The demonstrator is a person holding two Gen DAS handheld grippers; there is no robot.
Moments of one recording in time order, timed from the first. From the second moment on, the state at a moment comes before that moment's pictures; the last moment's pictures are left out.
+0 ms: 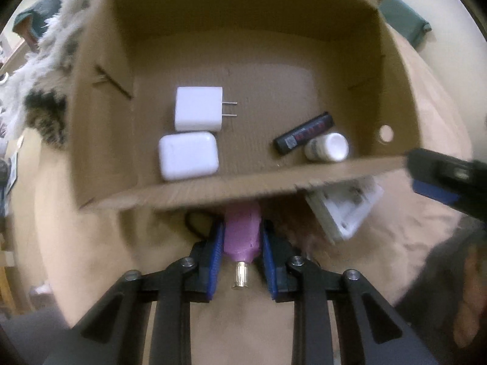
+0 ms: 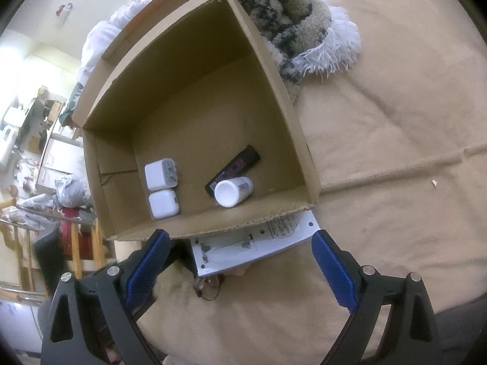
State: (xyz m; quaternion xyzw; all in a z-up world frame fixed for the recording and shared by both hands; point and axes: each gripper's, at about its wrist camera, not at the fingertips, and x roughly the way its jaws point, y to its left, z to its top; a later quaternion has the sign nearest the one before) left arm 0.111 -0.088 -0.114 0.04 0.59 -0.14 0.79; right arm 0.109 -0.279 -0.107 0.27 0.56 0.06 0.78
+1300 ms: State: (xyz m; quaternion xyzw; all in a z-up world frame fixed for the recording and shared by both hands) left arm 0.077 -0.014 -0.052 -0.08 0.54 -0.10 0.83; right arm 0.043 -0.272 -0.149 0.47 0.46 -0.03 0.75
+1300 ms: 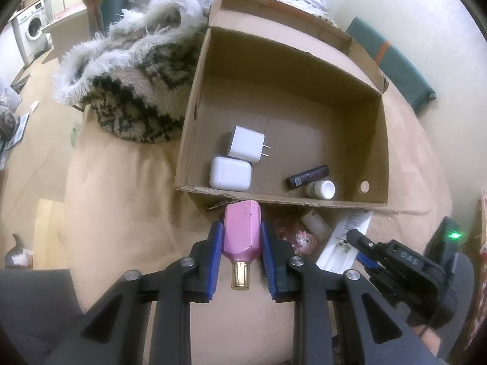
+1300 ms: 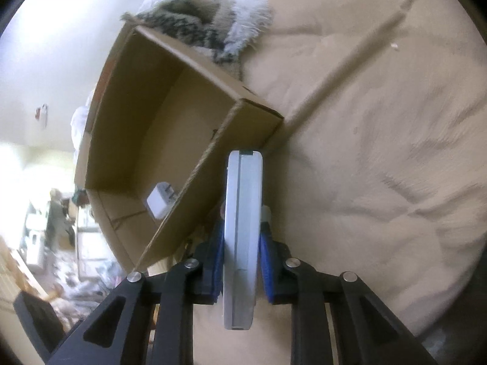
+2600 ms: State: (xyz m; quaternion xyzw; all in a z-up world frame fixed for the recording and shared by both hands) left arm 0.156 -0.058 -0.023 -0.01 0.53 -0.09 0.85; right arm 0.147 -0.247 -0.018 0.18 0.44 0.14 0.87
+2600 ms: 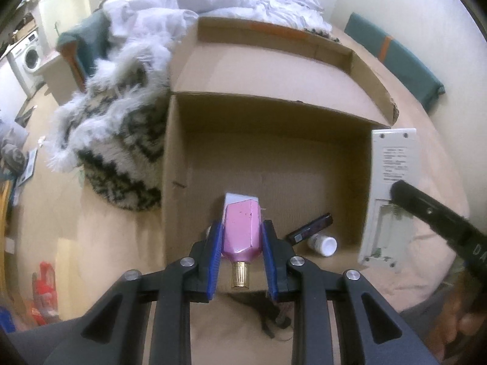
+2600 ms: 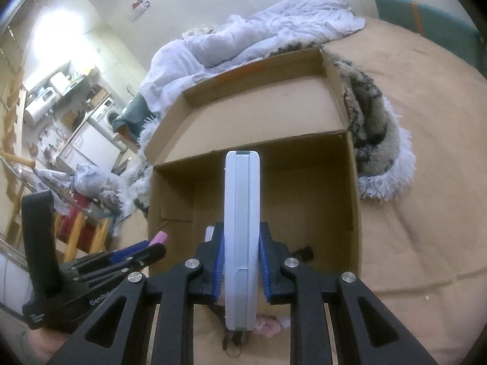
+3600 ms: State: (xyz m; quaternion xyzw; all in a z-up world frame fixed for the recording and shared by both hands) left arm 0.204 -0.087 -0.094 0.06 0.53 -0.06 0.84; right arm 0.218 -0.239 -0.125 0.25 0.54 0.13 0.79
